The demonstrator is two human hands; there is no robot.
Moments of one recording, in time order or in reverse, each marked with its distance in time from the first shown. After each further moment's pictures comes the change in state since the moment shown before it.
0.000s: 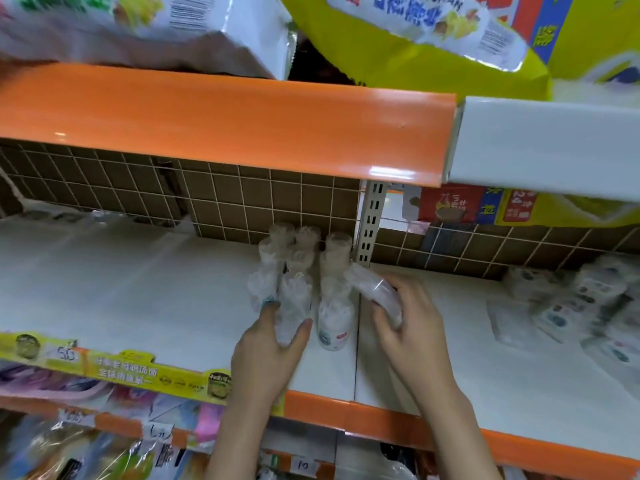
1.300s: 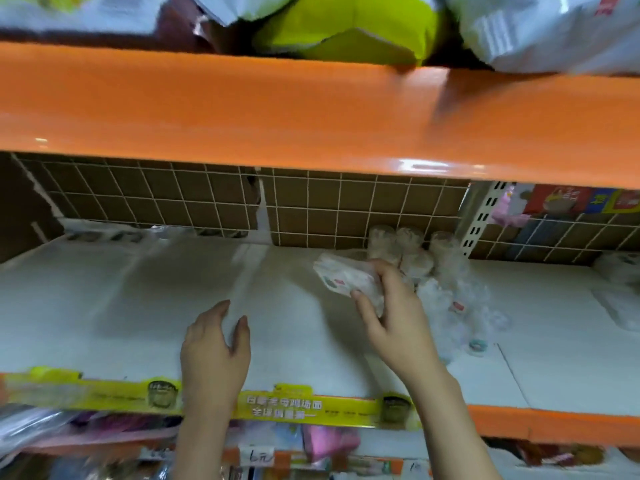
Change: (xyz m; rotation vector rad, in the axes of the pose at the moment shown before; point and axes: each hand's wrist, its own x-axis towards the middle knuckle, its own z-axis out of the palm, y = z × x) left_hand 0.126 -0.236 -0.139 0.025 0.147 0.100; right_hand 0.039 -0.150 0.199 0.023 -0.025 0.067
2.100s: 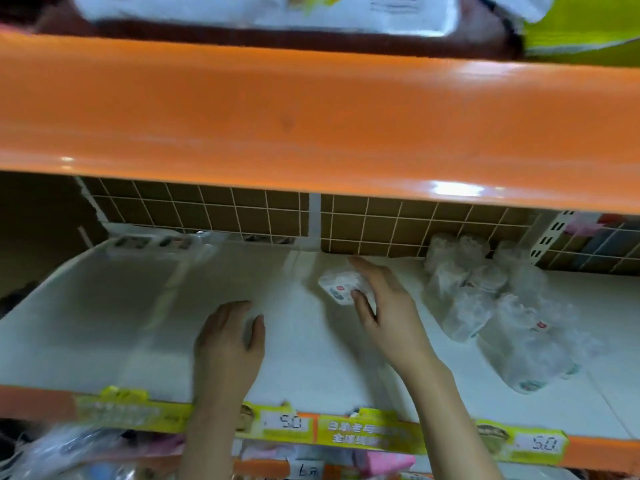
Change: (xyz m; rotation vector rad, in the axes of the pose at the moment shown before) left_hand 0.060 -0.078 -0.029 0.028 0.005 0.198; right_hand 0.036 -0.028 0.106 -0.065 -0.113 -0.026
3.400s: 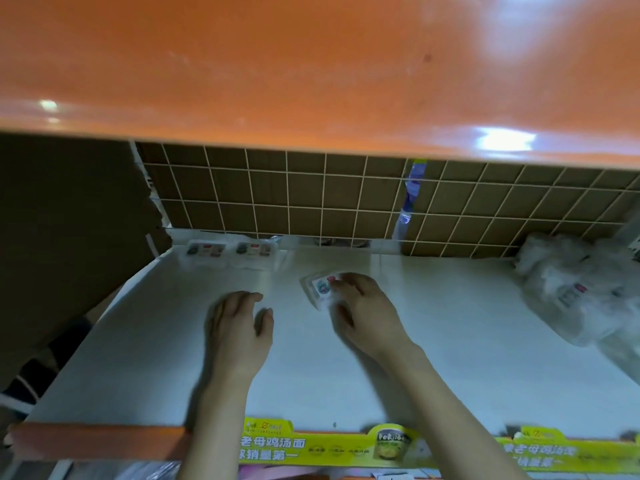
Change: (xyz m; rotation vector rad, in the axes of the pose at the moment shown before) left_hand 0.070 -0.163 -0.041 0.079 -0.220 -0.085; right_hand 0.051 -0.065 0.184 -0.291 -0.223 0.000
